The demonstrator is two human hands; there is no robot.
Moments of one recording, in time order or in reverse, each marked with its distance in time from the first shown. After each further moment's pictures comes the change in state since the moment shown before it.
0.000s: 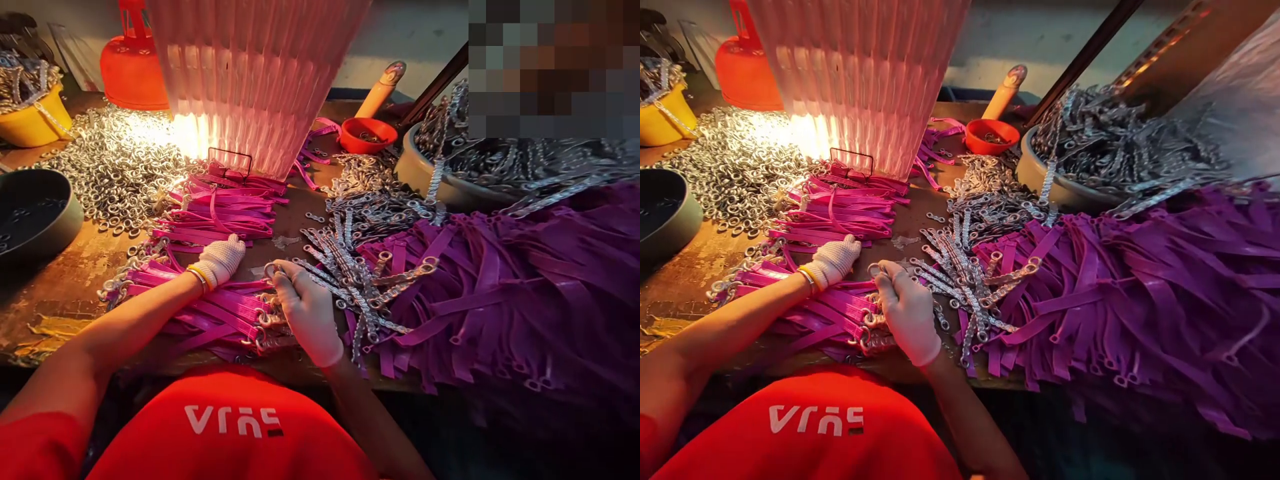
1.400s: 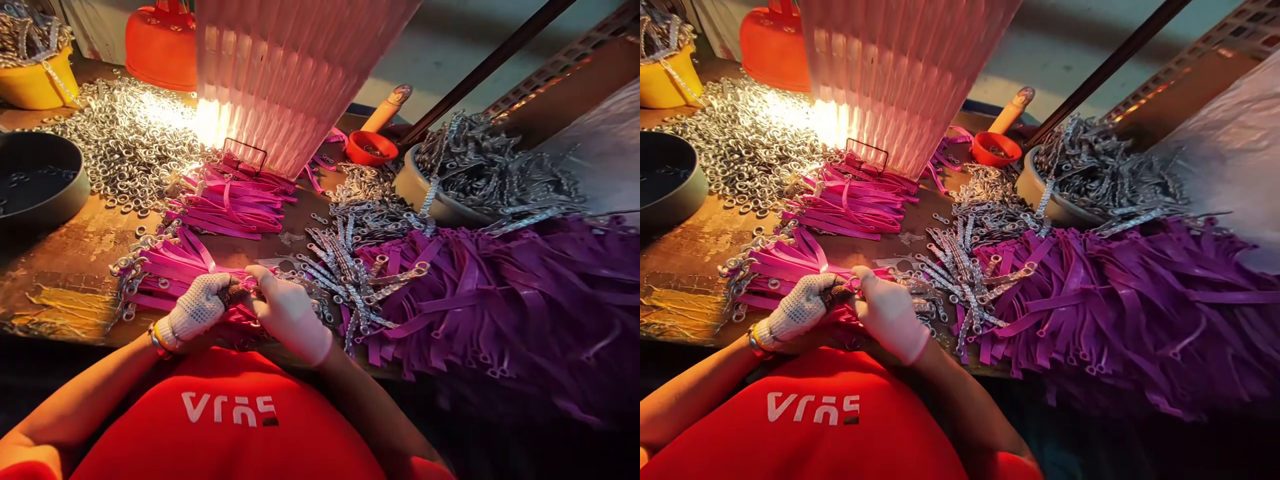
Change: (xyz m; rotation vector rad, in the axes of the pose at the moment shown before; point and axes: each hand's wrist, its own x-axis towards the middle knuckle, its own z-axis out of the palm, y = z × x) left_hand -0.146 -0.027 0.004 -0.759 0.113 0.282; right_hand -0.019 -0.030 0.028 -0.626 -0.351 -0.344
